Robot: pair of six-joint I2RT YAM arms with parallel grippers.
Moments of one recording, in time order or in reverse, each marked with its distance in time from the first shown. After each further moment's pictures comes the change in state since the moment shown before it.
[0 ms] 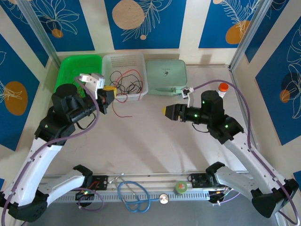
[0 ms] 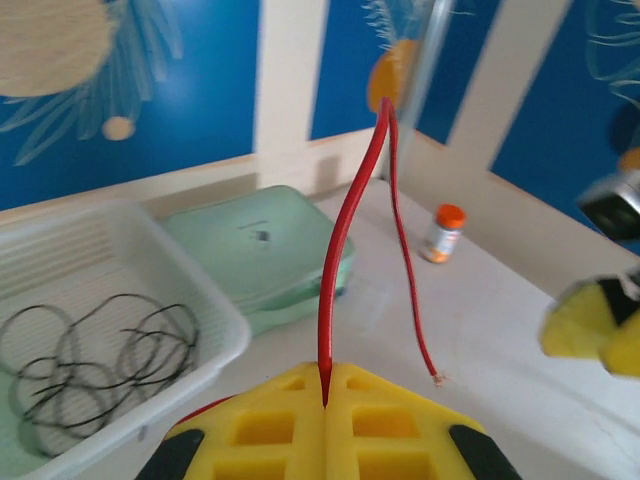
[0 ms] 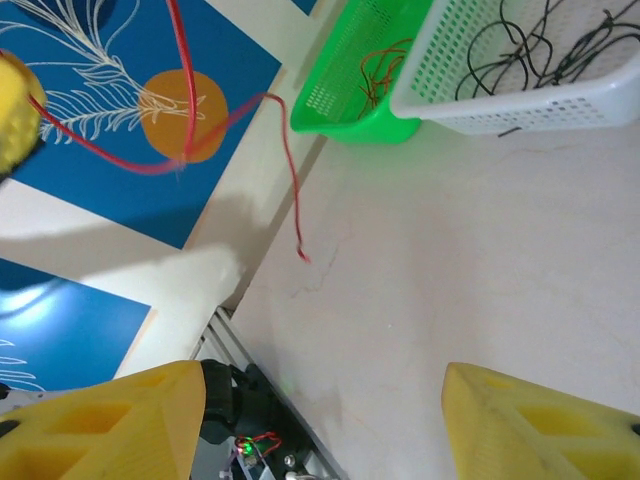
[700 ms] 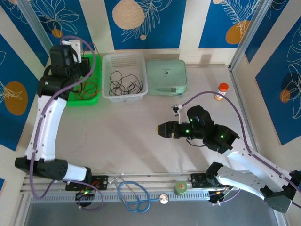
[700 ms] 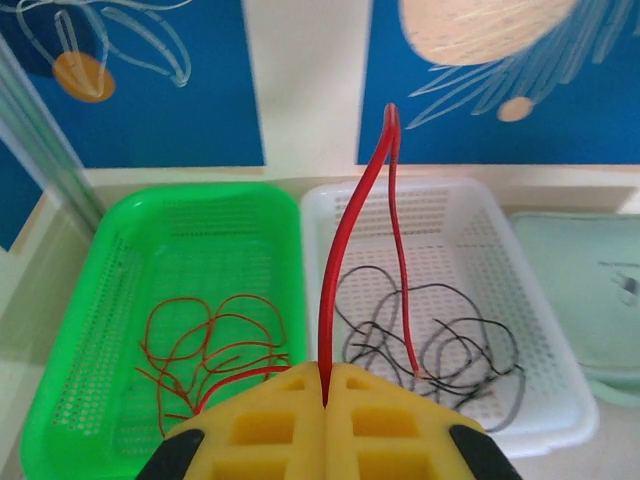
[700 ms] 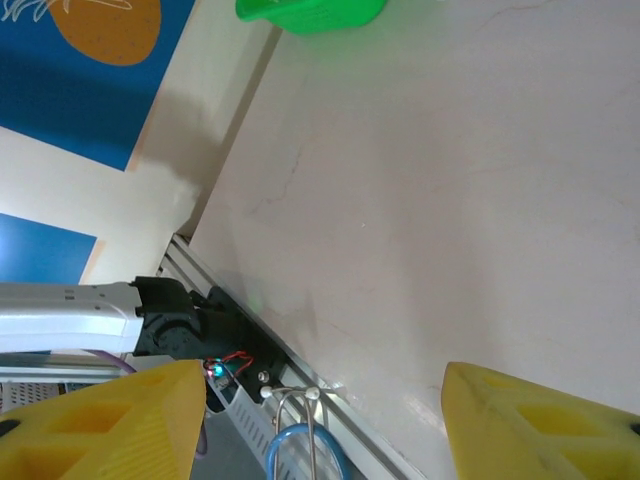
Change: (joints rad) left arm 0.376 0.480 0.478 -0.220 -0.292 0.024; right arm 0.303 -0.056 -0.075 -0.129 0.264 0.074
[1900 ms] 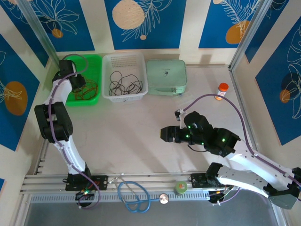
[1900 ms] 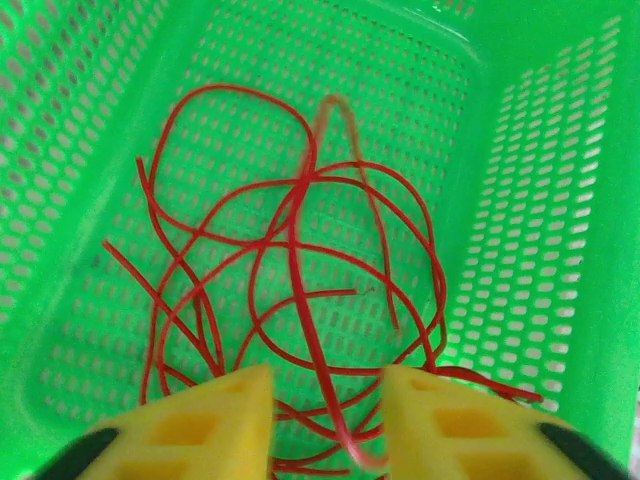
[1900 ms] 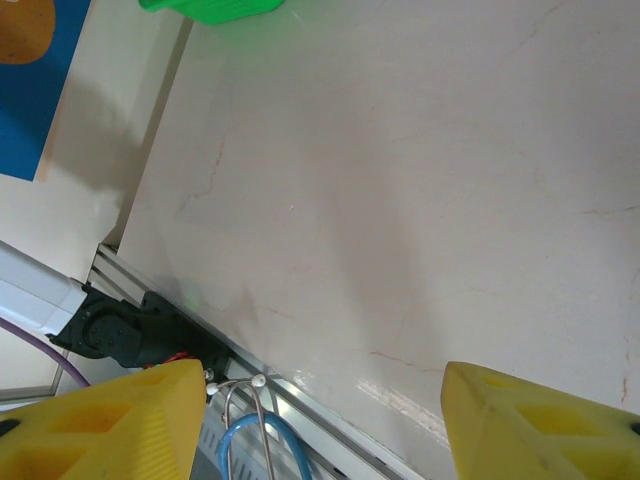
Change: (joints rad) left arm 0.303 0.534 -0.193 0.299 0.147 -0.197; right arm 0.107 -0.020 0.007 -0.131 0.214 0.079
